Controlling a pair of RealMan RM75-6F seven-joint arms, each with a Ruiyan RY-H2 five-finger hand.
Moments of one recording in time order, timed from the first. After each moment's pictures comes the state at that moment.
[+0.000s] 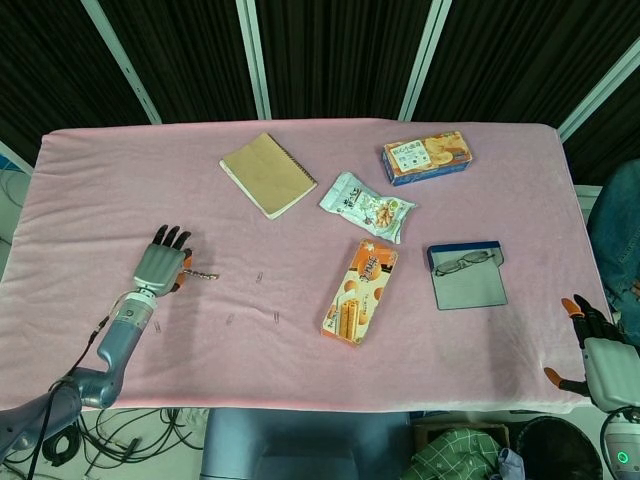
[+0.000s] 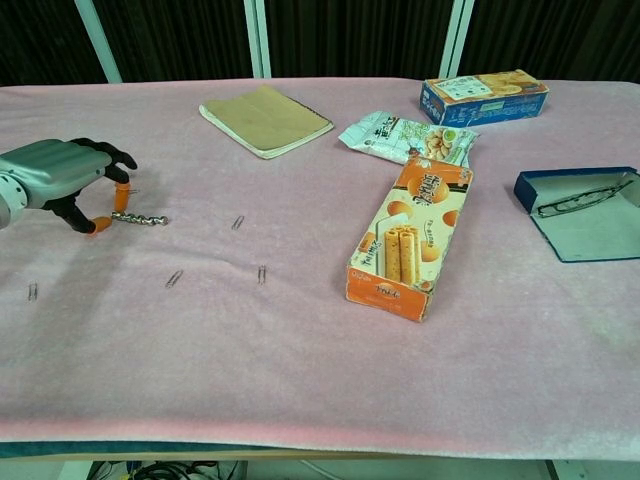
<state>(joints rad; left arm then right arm) -0.67 -1.71 -0.12 -0.87 1.26 0.87 0.25 0.06 -1.06 0.06 -1.70 -1.37 1.39 -0.05</state>
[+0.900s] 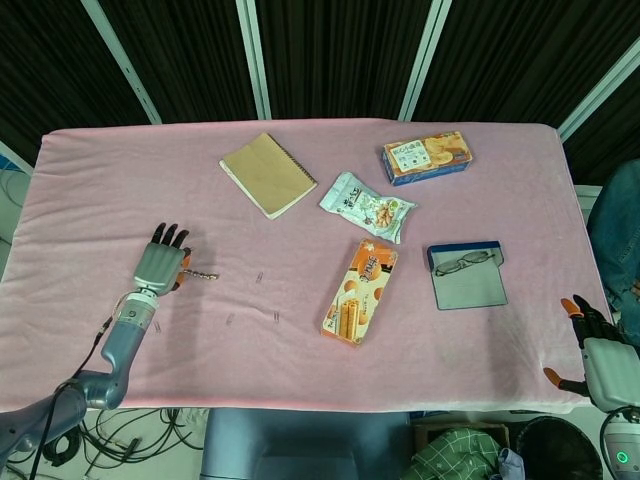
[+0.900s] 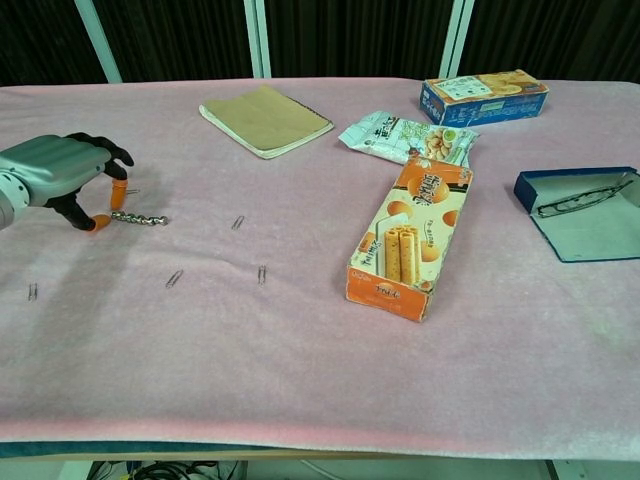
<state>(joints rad) -0.67 -1.73 -0.14 -0.88 1.22 0.90 0.32 0.06 -1.06 0.06 -1.70 -1.37 1.39 -0.05</state>
